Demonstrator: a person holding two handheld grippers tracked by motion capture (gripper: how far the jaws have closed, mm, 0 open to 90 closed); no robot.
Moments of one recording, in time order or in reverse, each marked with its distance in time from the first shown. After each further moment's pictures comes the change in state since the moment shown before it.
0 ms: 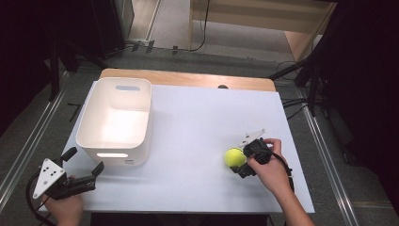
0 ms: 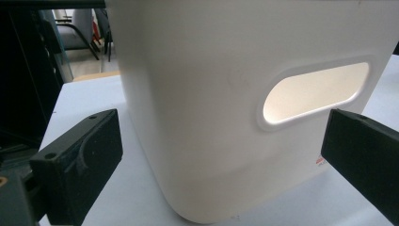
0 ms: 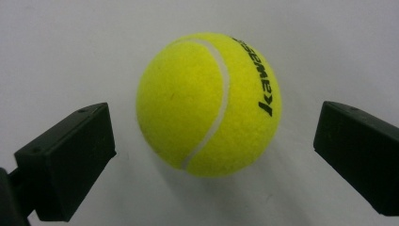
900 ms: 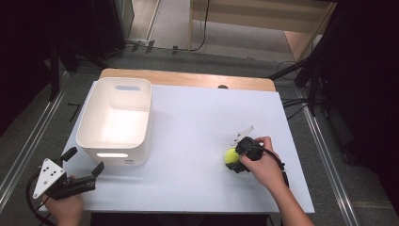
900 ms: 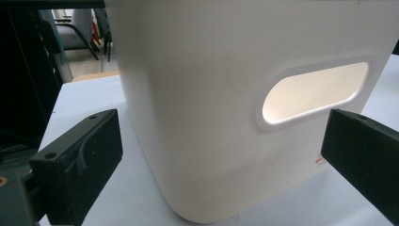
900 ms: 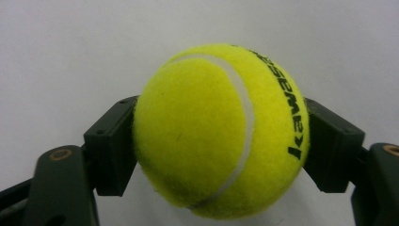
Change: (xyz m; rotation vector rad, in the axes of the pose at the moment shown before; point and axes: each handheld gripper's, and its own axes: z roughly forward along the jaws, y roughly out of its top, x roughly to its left) left arm 0.000 0.000 0.000 0.000 -0.002 0.001; right arm -0.001 0.016 0.018 0.090 0.018 -0.027
